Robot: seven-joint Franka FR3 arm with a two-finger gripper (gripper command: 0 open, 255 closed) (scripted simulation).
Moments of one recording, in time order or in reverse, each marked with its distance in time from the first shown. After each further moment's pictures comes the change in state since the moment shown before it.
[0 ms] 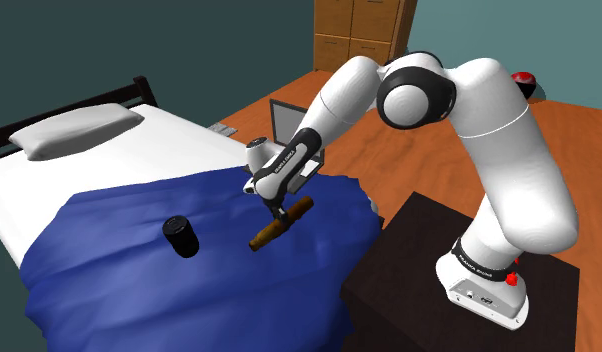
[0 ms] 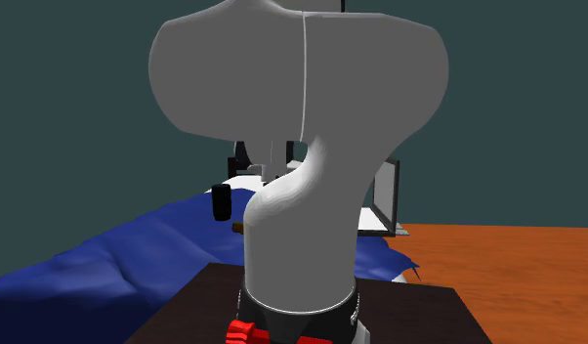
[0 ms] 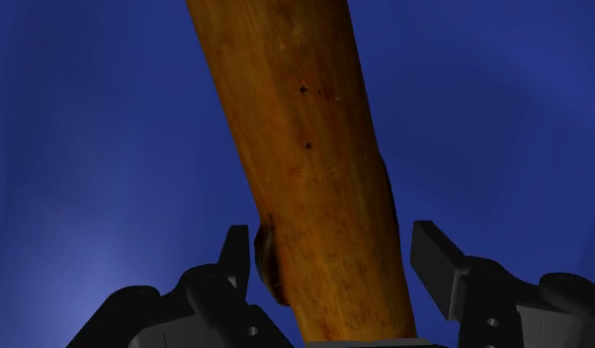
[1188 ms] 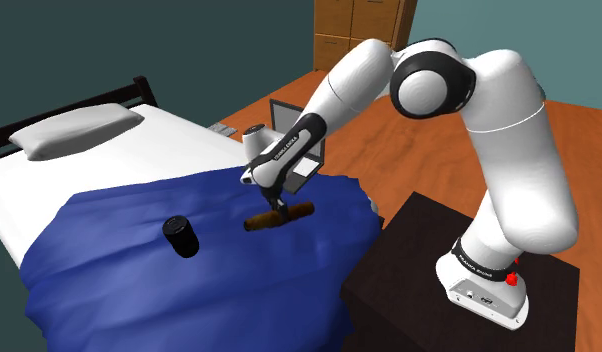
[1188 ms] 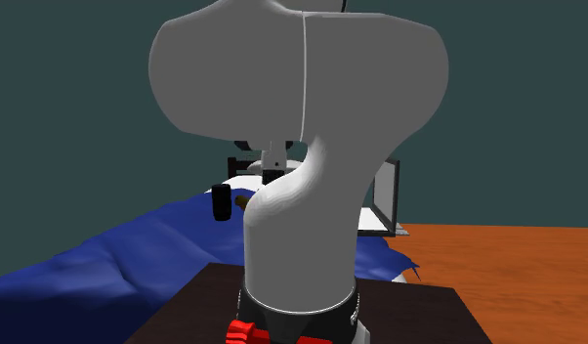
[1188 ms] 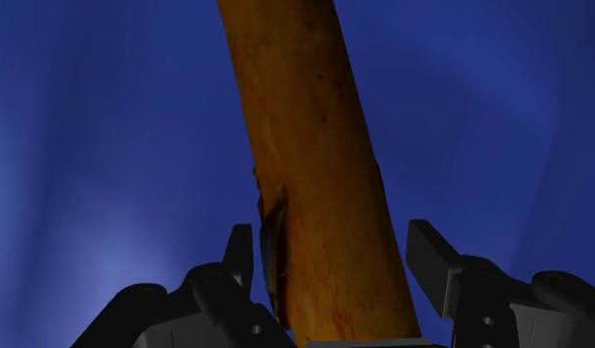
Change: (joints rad) arm -0.002 -0.093 0.005 -0.023 0.005 -0.071 0.004
